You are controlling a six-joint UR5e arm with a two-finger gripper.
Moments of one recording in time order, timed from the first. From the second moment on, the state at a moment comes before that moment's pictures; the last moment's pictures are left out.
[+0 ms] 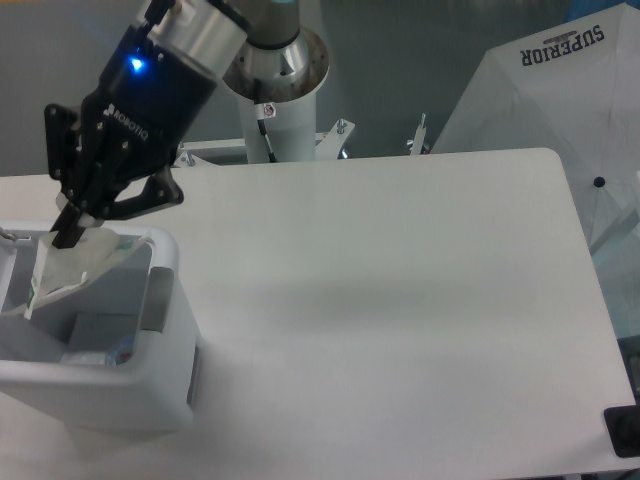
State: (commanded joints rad) arm 2.28 -1.74 -1.39 -0.94 0.75 0.65
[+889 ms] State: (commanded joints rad) arm 2.36 -1.75 -1.42 -0.94 0.92 0.70
